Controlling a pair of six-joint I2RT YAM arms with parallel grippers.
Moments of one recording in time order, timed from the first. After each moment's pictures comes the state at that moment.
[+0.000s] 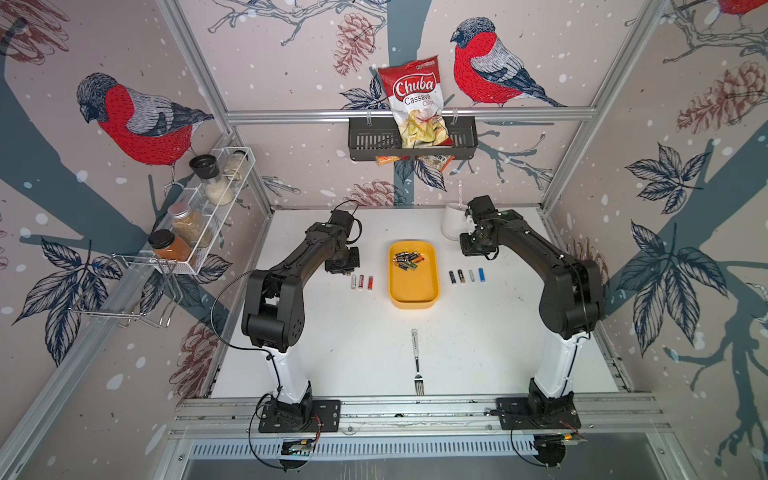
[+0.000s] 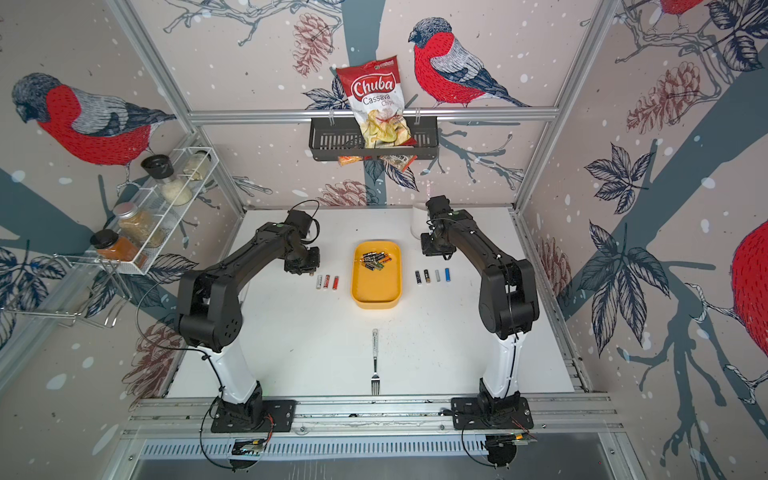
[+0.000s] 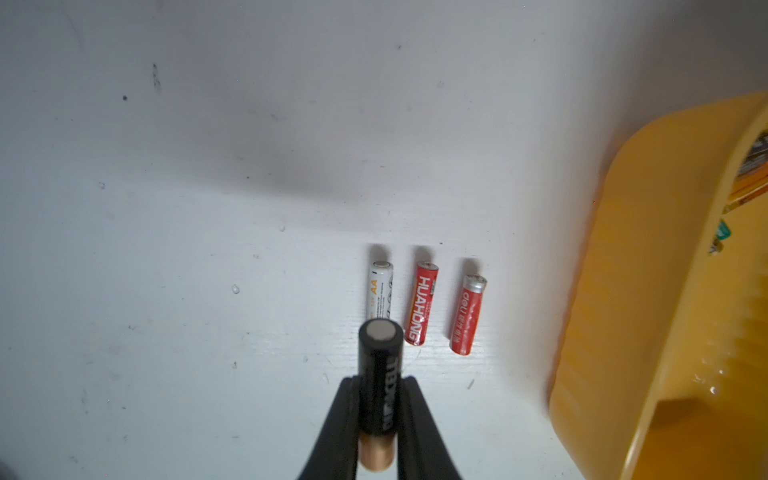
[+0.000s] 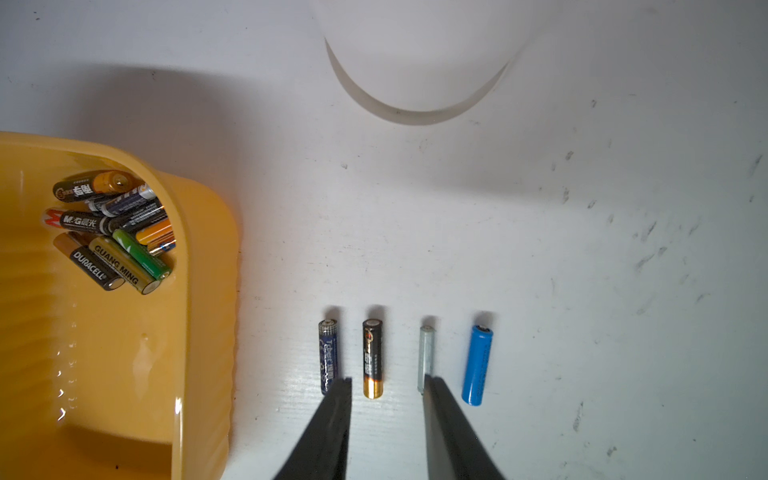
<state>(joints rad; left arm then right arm) -0.24 1.85 1.45 -0.91 0.05 -0.34 0.34 1.95 1.65 -0.88 0.00 0.14</state>
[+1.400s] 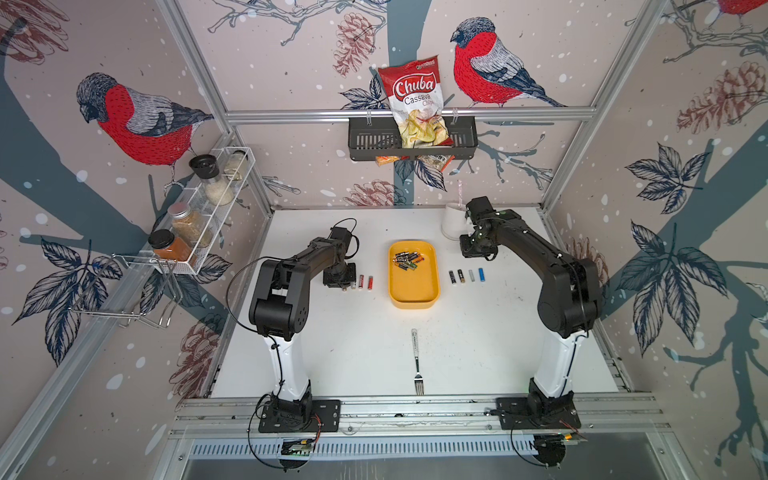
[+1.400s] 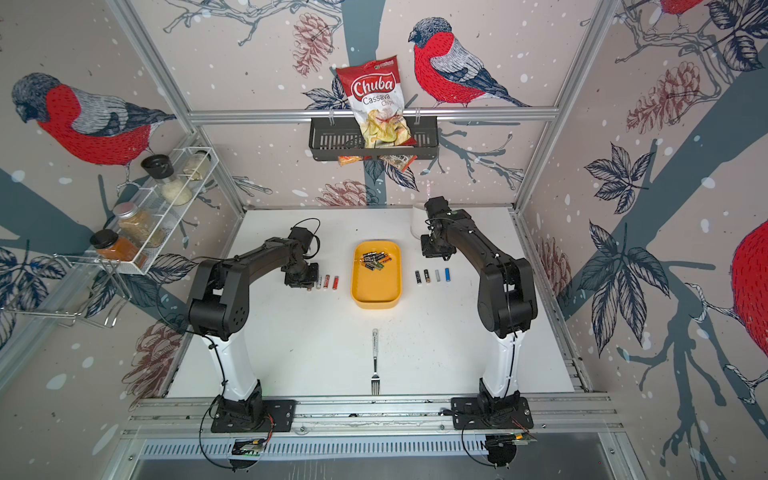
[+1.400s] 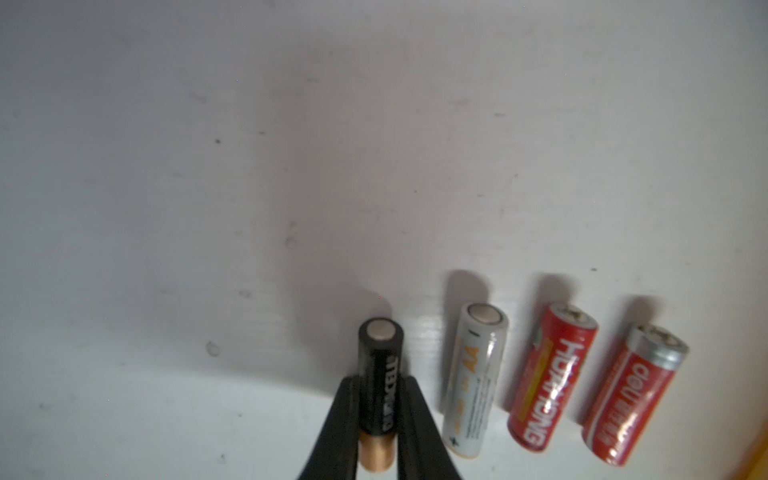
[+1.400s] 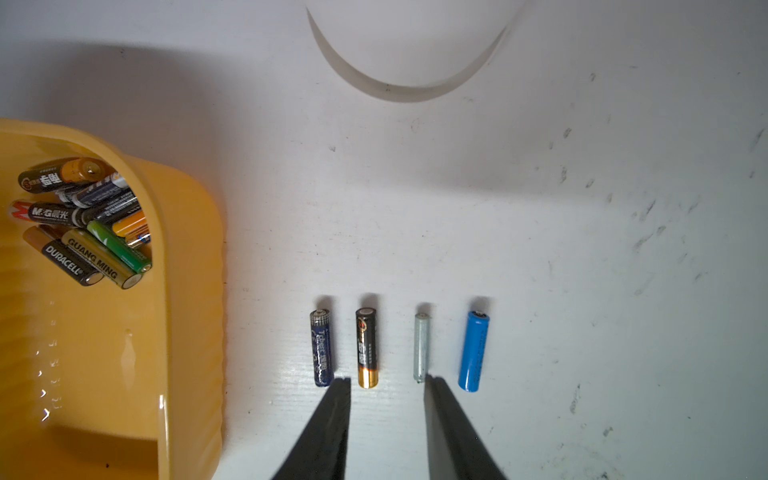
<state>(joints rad) -0.20 1.96 1.32 -0.77 0.02 -0.28 0.34 1.96 1.66 -0.92 0.02 0.16</state>
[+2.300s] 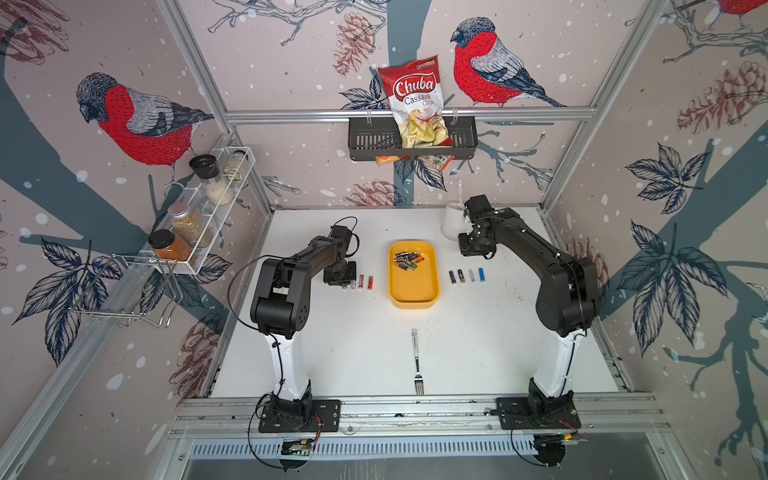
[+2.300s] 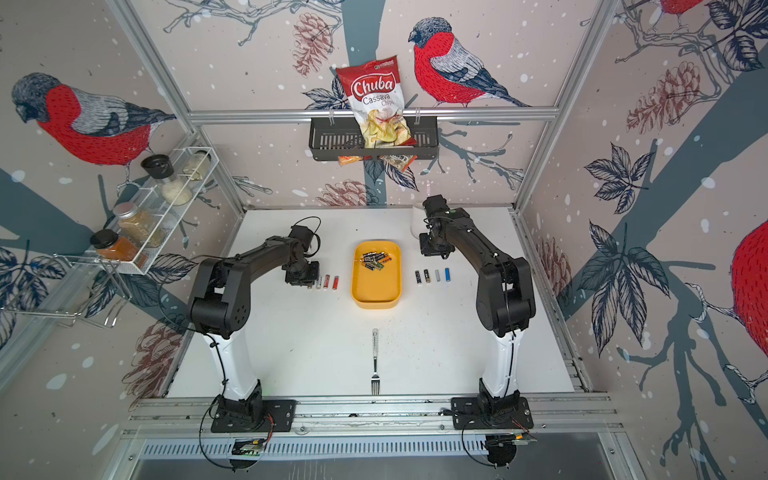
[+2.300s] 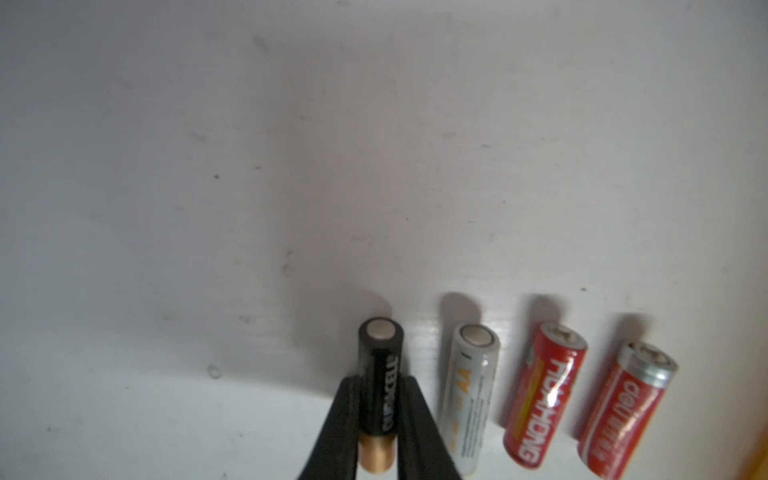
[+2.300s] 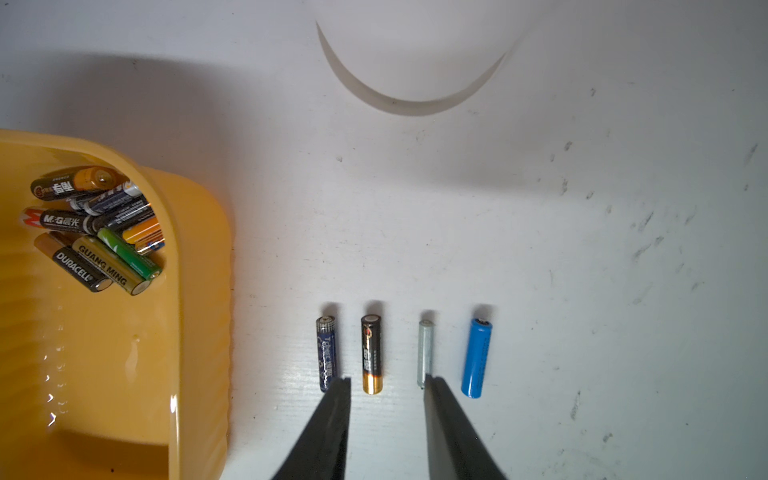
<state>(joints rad) -0.20 1.98 1.35 -0.77 0.02 -0.26 0.35 1.98 1.69 -0.93 0.02 0.16</state>
